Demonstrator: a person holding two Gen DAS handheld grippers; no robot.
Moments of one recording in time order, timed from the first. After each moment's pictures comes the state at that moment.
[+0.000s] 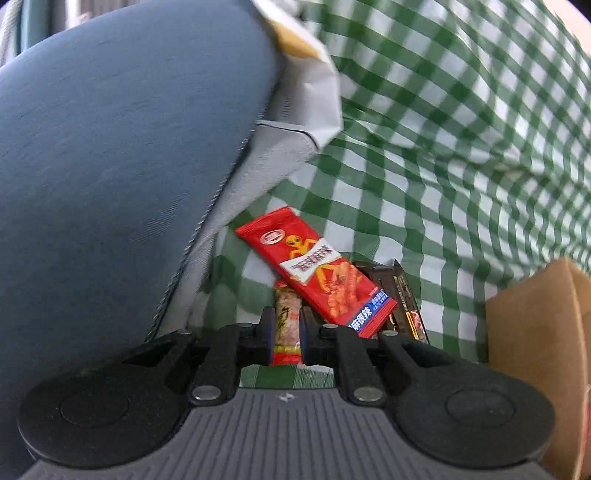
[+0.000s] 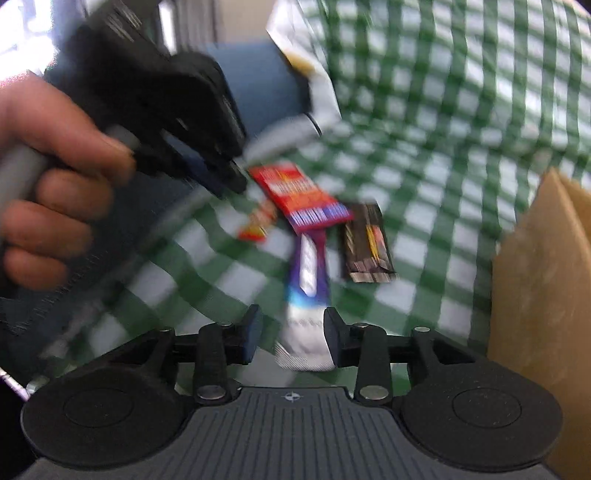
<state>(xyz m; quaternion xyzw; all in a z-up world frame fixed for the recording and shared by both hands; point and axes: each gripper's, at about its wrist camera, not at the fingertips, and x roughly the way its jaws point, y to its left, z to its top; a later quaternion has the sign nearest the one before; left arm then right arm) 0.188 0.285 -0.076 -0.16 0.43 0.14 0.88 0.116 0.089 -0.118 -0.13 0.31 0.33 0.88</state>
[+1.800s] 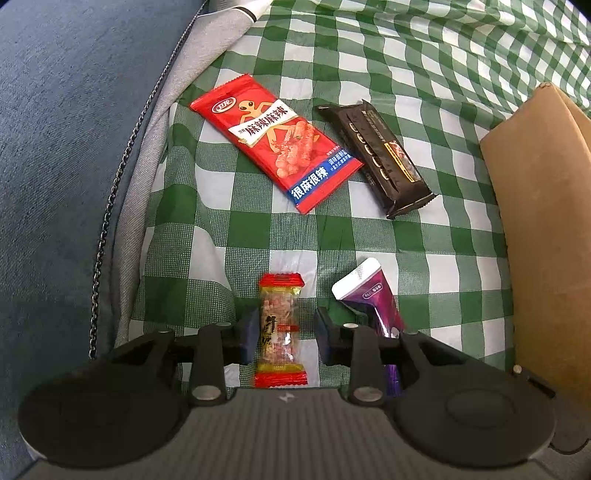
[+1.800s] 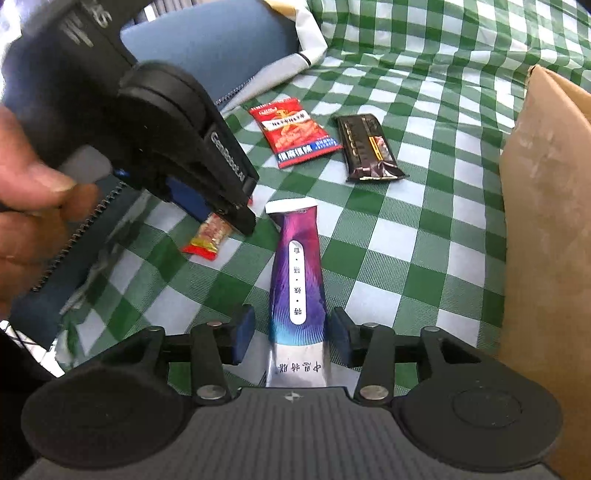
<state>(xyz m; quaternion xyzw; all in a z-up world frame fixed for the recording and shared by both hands) 0.160 0.244 -0.111 -0.07 0.57 0.07 0.82 0.097 0.072 -0.140 -0.08 0.39 0.33 0.86</state>
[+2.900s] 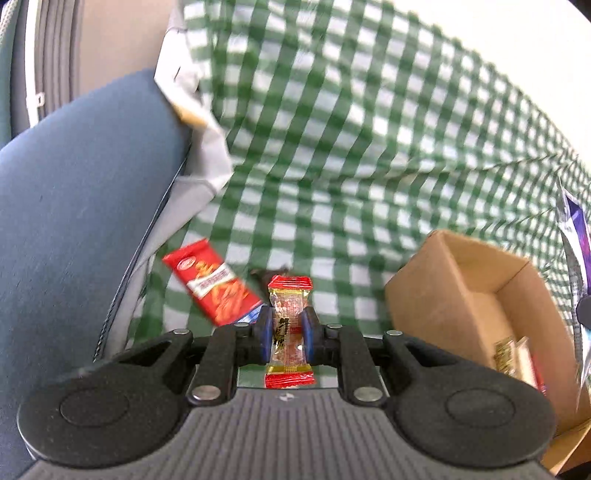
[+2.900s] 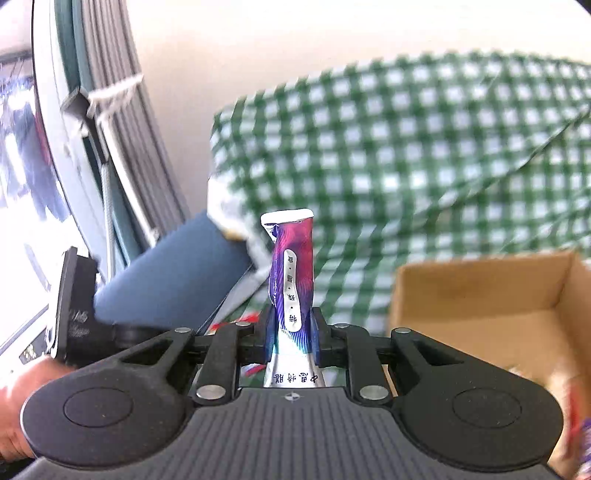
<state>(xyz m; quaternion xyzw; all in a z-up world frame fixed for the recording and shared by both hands) 0.117 0.205 -0.014 -0.11 0.34 0.05 0.93 0.084 -0.077 0.006 0.09 0.18 0.31 0.93</state>
